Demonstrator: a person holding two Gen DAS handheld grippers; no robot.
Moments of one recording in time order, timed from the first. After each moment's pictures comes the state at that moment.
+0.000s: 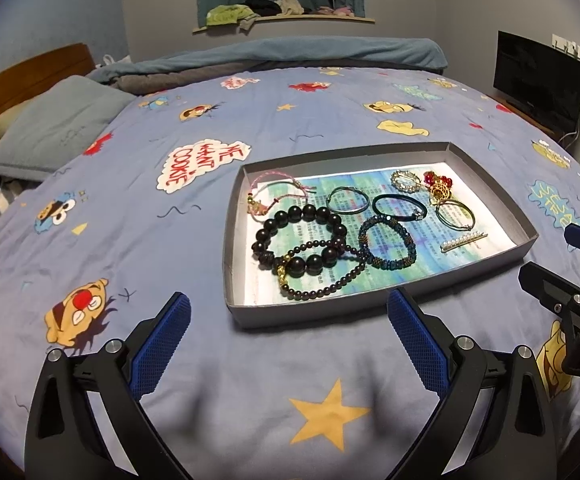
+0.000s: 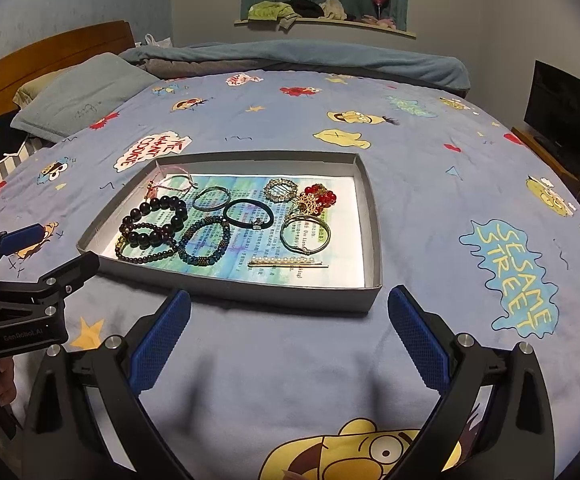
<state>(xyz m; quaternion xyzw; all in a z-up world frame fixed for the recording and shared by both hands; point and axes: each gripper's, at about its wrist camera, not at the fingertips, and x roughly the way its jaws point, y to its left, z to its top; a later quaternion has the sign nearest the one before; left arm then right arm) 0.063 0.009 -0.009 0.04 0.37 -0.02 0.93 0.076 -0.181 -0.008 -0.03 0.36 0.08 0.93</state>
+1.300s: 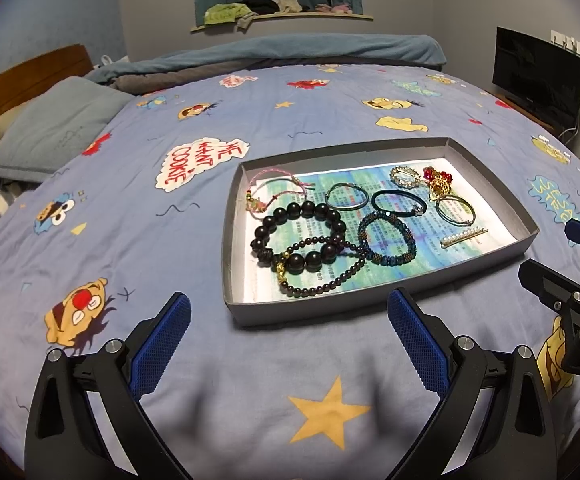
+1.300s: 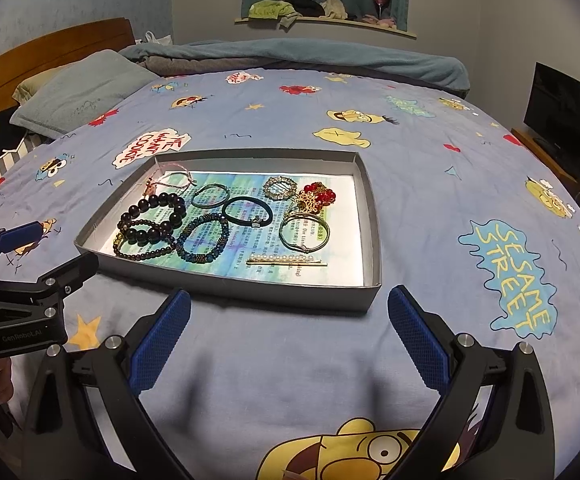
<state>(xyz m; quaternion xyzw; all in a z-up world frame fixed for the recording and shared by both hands) 0.063 0.007 -0.011 0.05 0.38 -0.02 0.92 0.076 -0.180 -0.010 -0.04 0.37 0.08 0.93</state>
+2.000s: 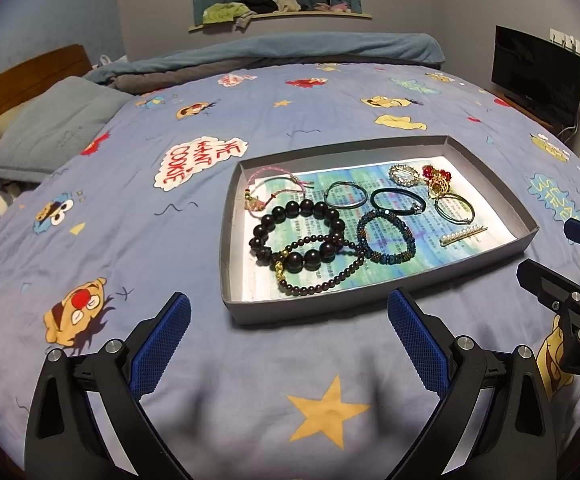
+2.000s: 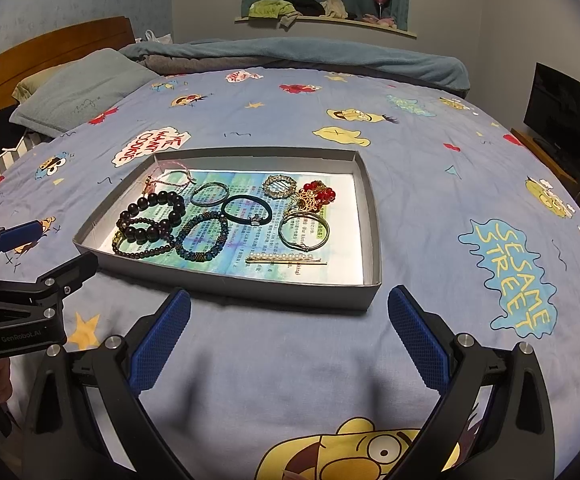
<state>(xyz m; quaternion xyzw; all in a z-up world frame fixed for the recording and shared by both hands) 0.062 0.007 -0.014 0.05 0.38 -0.02 0.92 0.075 -0.180 -0.009 -0.04 0.37 0.08 0.93</state>
